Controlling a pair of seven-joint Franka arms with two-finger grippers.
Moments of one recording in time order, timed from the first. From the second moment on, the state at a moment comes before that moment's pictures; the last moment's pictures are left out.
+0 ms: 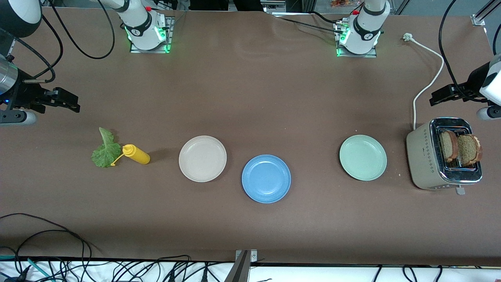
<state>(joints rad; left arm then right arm) 0.25 0.04 -0.20 -1.63 0.02 1.53 -0.11 0.65 0.18 -0.69 -1.46 0.09 1.55 -0.08</state>
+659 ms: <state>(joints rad) 0.26 0.15 -0.19 -1.61 0.12 1.62 -0.09 0.65 0.18 -0.69 -1.46 0.09 1.55 -0.08</state>
